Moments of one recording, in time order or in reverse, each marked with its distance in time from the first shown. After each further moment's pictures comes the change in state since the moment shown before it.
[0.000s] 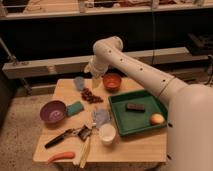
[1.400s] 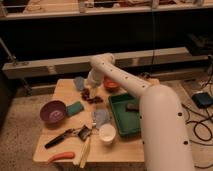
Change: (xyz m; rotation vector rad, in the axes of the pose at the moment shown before) arm 0.021 0.023 0.128 -0.156 -0.037 0.210
